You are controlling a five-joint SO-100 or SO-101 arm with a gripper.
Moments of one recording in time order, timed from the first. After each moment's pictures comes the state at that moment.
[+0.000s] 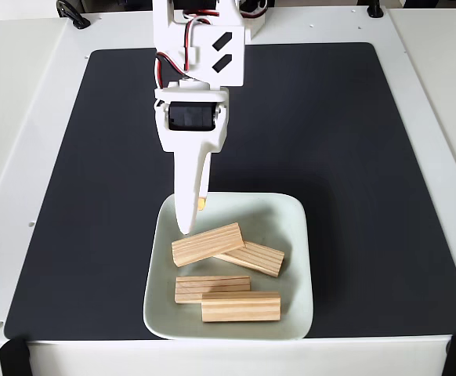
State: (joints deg) arm -6.1 65.0 65.9 47.6 2.0
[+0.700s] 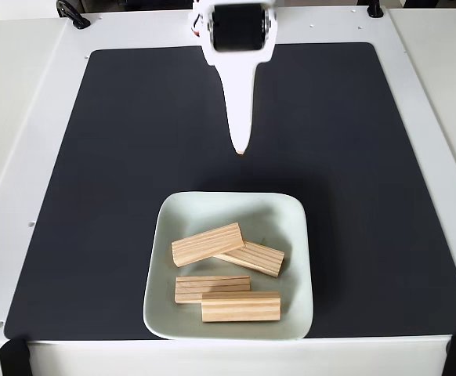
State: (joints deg) arm -11.5 91.3 88.0 36.7 2.0
